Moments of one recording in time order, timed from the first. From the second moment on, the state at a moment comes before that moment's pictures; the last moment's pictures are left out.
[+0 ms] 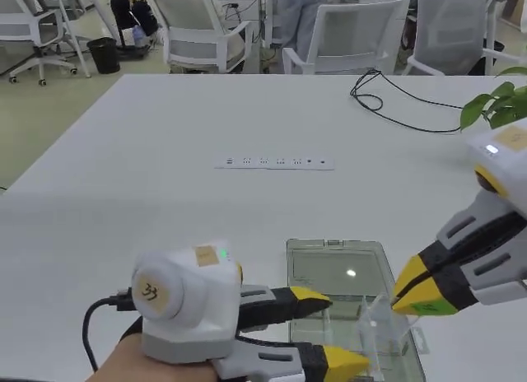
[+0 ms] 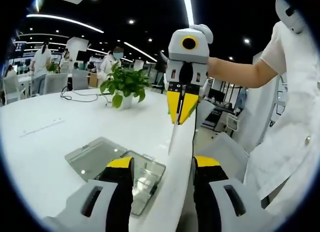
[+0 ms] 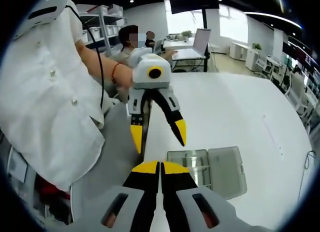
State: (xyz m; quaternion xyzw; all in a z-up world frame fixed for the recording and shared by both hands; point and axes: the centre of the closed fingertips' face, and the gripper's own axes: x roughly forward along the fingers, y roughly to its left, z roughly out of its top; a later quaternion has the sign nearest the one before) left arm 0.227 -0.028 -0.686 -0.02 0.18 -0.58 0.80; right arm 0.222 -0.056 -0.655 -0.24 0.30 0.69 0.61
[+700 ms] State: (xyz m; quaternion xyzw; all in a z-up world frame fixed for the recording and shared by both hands) left arm 0.240 0.000 -0.715 0.02 0.19 -0.55 0.81; right arm 0.260 -0.055 -0.706 -0.26 0.31 0.65 0.65
